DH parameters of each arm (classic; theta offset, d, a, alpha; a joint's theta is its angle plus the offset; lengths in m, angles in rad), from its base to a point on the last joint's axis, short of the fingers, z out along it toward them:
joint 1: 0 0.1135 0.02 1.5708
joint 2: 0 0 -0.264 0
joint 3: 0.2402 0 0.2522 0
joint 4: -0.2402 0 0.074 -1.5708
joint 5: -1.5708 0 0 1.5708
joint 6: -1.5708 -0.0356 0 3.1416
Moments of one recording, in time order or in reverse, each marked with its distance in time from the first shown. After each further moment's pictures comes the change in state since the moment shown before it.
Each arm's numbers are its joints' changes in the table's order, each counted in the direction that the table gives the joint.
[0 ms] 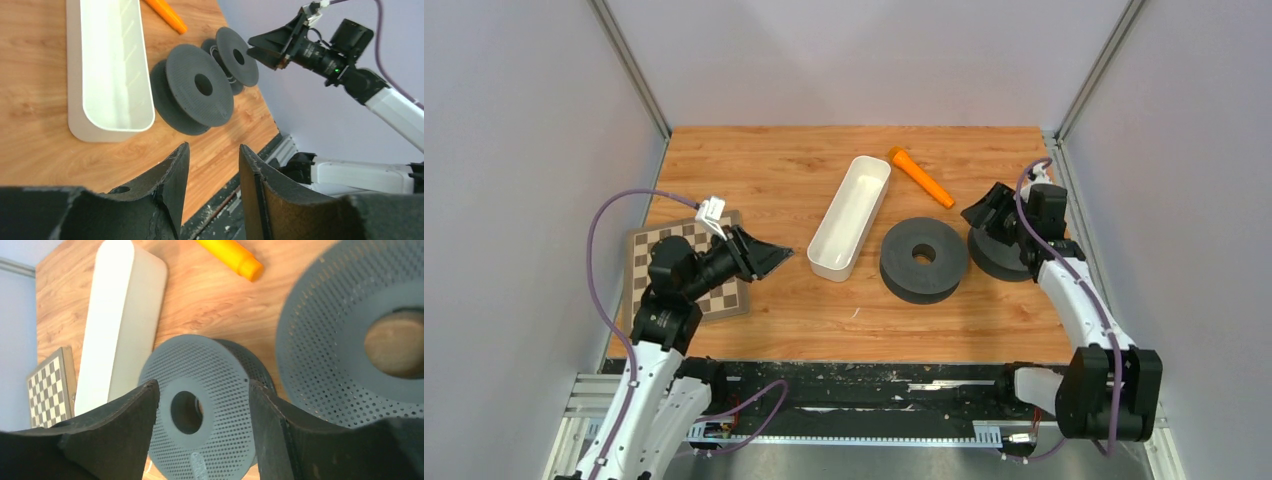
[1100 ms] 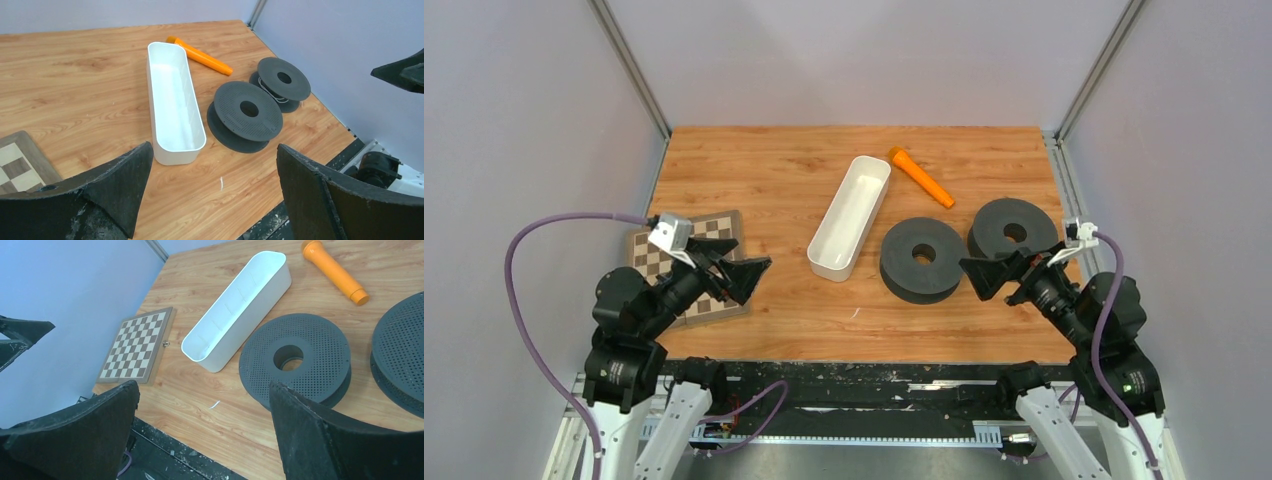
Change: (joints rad) left arm 0.000 0.175 0.322 -0.396 0.179 -0.437; right arm 0.303 0.798 0.177 -0.539 -0.041 0.068
